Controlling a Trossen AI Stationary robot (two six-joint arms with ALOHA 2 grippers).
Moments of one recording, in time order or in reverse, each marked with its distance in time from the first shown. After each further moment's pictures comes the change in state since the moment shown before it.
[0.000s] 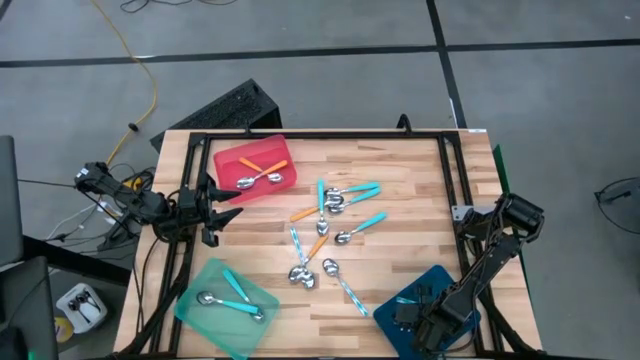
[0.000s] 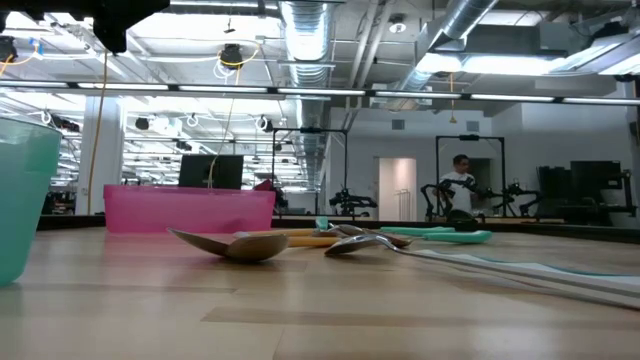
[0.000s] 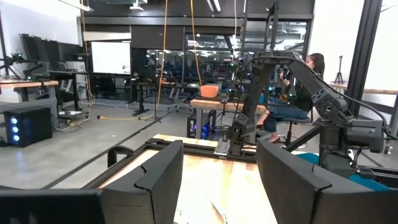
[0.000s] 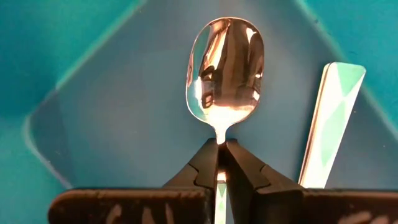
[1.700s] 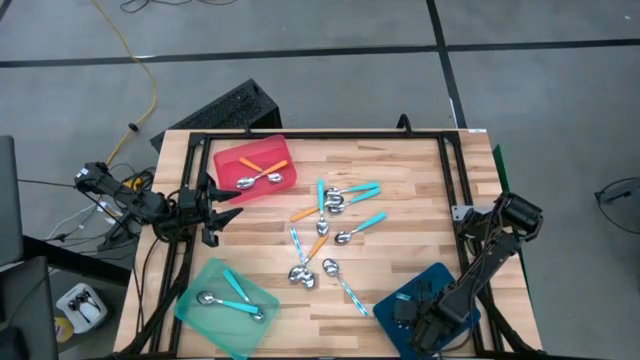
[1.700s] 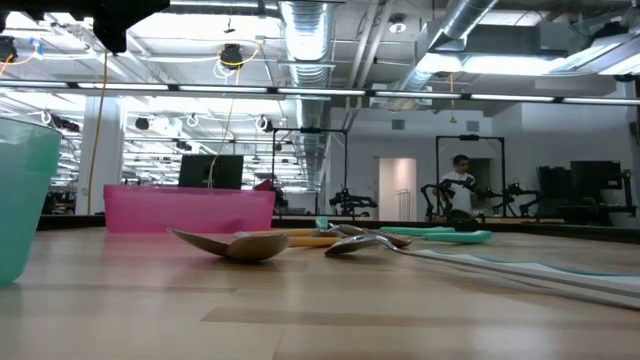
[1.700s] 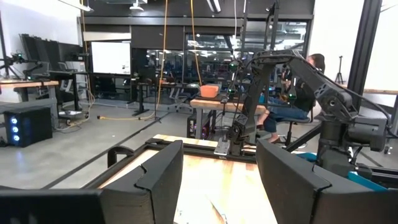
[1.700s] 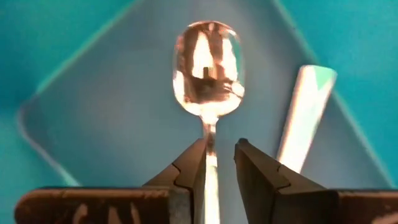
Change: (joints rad) left arm 0.000 0.000 0.000 0.001 0.000 0.000; right arm -0.023 -0.001 0.081 -0.174 0.000 -0.034
